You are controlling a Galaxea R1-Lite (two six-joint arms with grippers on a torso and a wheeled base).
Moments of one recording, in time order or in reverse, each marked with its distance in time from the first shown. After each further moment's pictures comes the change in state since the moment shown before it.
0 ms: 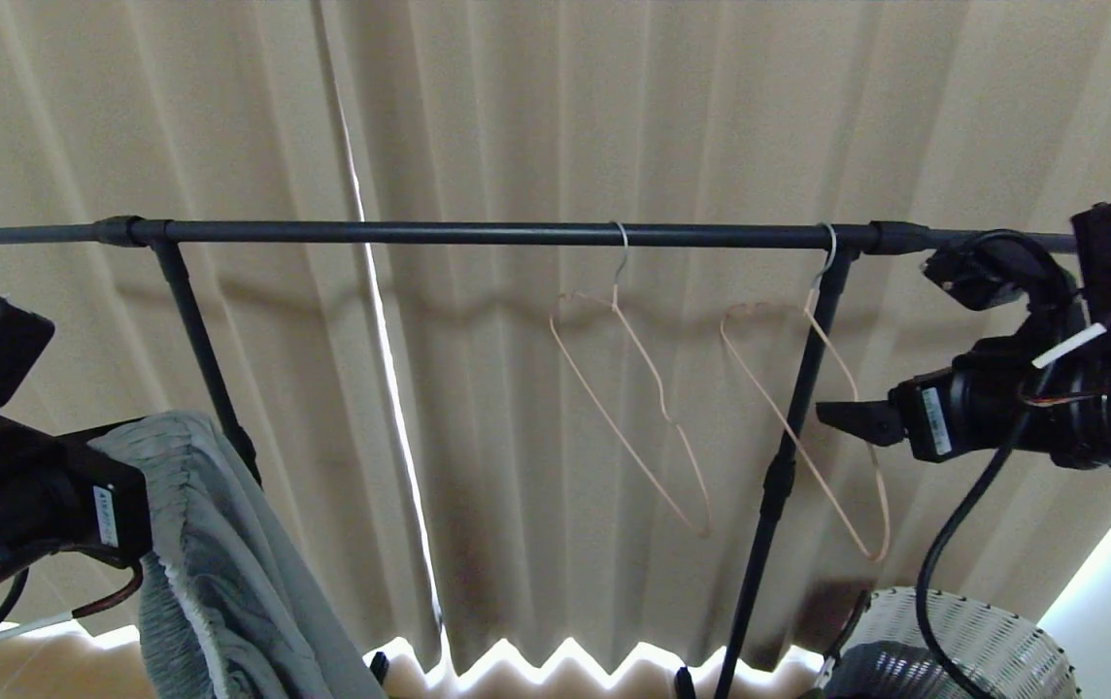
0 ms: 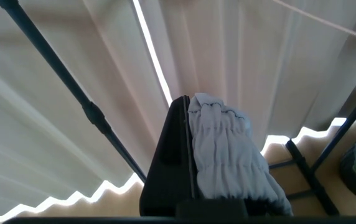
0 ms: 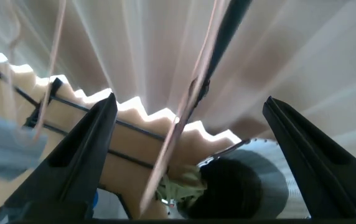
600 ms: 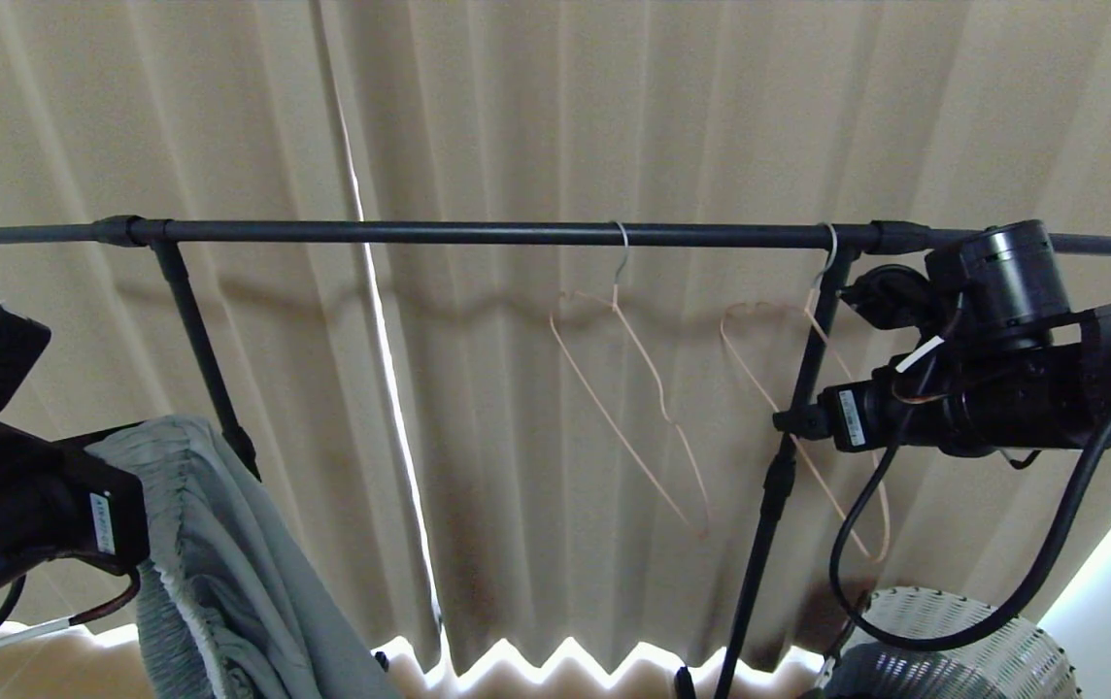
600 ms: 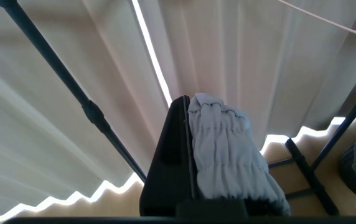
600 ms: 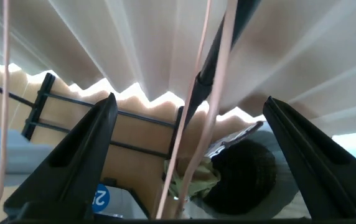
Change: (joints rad) left arm -0.003 -0.008 0.009 -0.001 0.000 0.001; right arm -0.023 0.196 -0.076 -0.004 -0.031 0.115
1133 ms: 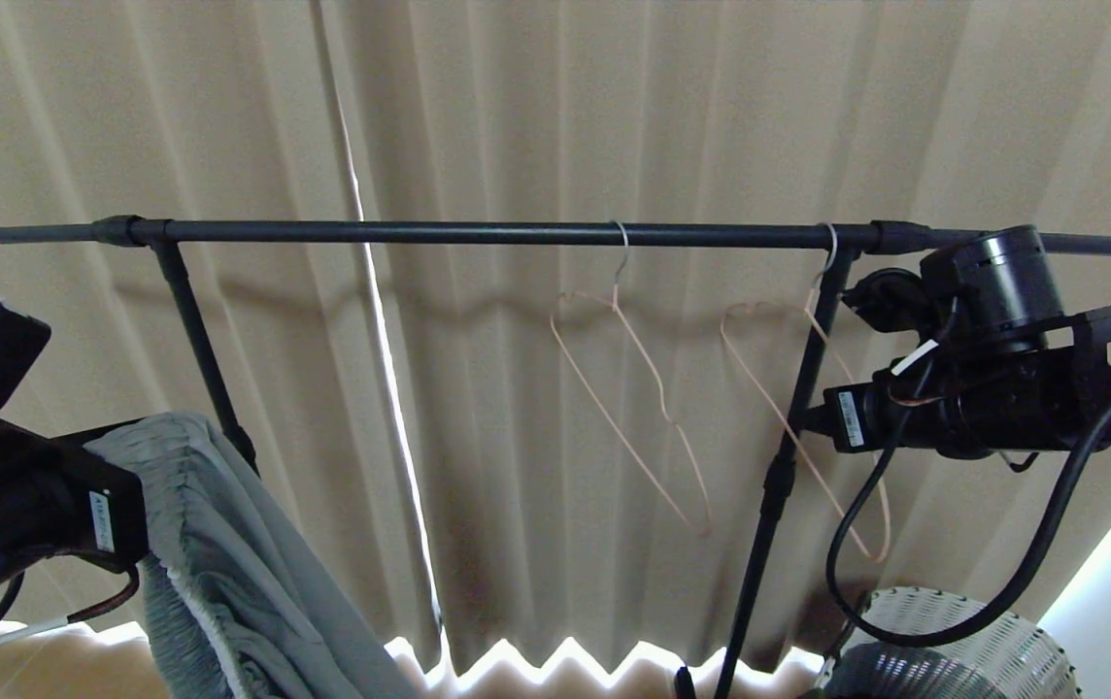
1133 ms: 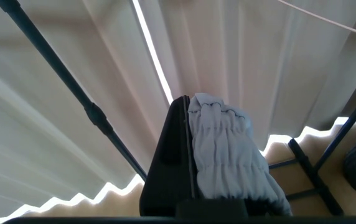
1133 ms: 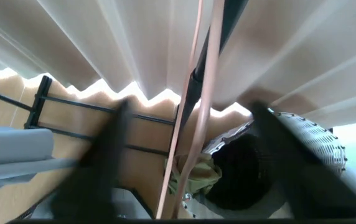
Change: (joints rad) left arm 0.000 0.000 -0.005 0.000 0.001 0.014; right arm -0.003 0.006 0.003 0.000 -0.019 0.021
